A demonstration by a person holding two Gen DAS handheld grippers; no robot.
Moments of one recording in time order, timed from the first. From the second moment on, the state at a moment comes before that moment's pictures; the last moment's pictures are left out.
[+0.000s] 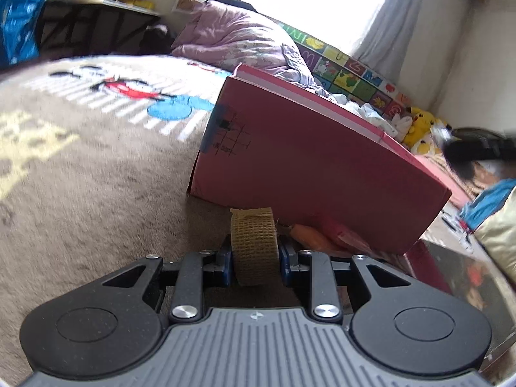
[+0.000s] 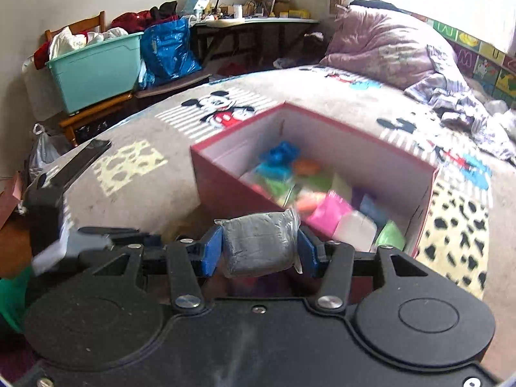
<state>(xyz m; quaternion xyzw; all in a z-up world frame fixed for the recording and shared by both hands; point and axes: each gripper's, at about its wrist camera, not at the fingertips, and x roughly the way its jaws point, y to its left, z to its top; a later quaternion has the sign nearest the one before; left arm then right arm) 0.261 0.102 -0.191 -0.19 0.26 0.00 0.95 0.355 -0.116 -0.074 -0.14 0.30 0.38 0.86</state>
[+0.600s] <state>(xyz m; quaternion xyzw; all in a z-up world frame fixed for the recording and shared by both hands) 0.267 0.103 -0.196 -0.19 0.27 -0.01 0.94 0.486 -0.100 -0.072 -0.13 0.38 0.29 0.87</state>
